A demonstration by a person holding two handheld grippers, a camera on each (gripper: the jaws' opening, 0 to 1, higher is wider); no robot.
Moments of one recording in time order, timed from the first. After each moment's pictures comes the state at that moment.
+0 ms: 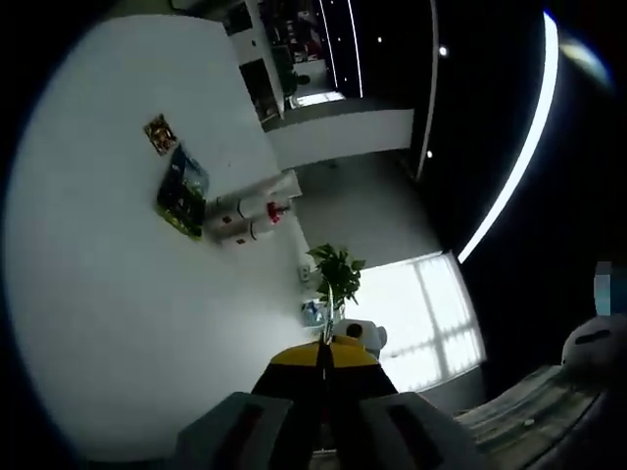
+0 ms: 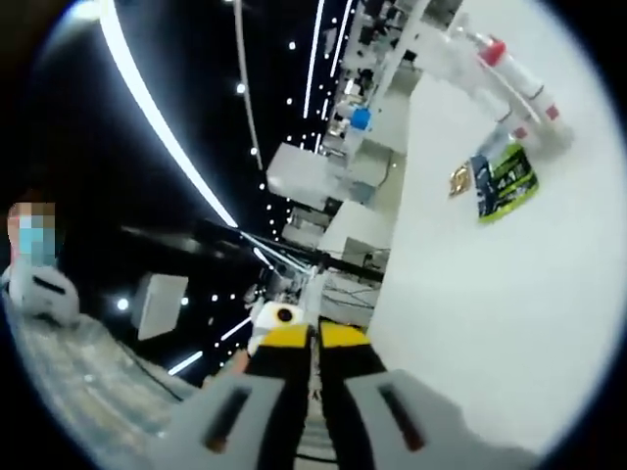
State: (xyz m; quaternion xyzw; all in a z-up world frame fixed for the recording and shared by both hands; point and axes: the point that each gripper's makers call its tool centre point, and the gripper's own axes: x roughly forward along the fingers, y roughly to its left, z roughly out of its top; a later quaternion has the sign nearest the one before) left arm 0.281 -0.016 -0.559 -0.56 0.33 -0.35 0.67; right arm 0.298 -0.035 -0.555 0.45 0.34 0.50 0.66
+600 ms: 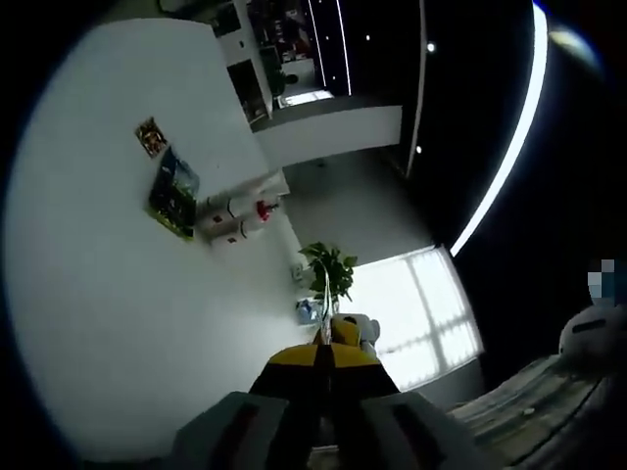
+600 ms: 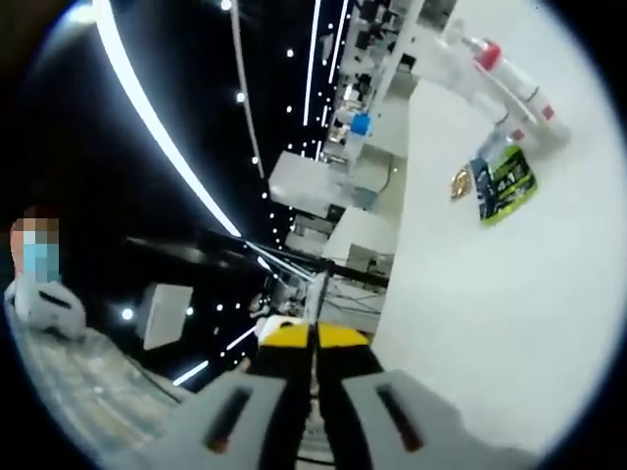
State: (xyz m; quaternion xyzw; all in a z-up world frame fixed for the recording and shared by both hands) left arm 0.272 -0.012 -0.550 -0.56 0.31 -0.37 0.68; right arm 0.301 -0.042 -0.546 0.47 0.33 0.49 0.65
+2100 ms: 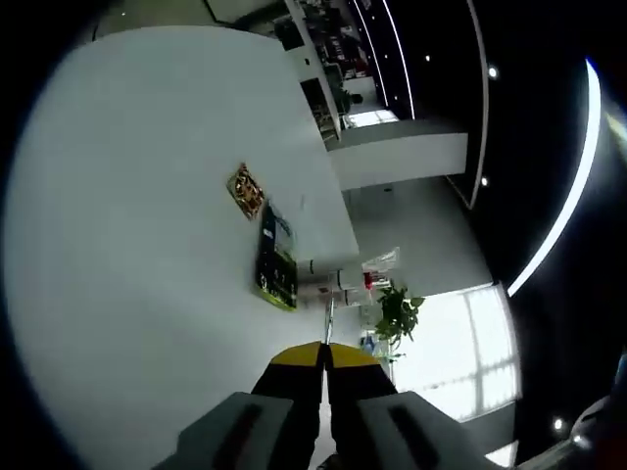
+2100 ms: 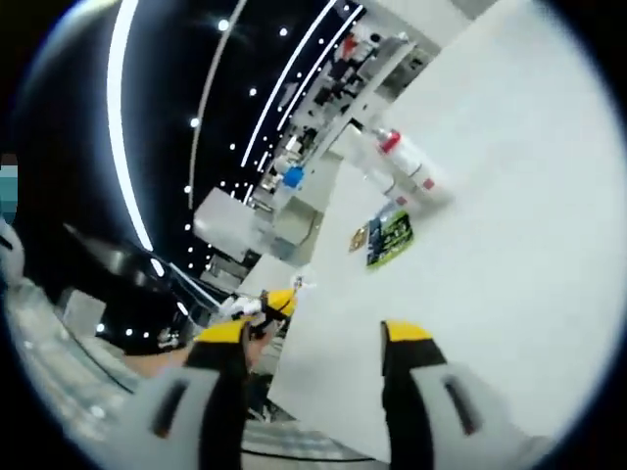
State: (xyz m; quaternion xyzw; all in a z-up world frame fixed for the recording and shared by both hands) left arm 0.387 0.064 -0.653 -0.56 0.39 -0.23 0.70; right arm 0.296 -0.141 -0.598 0.40 0.30 0.30 0.81
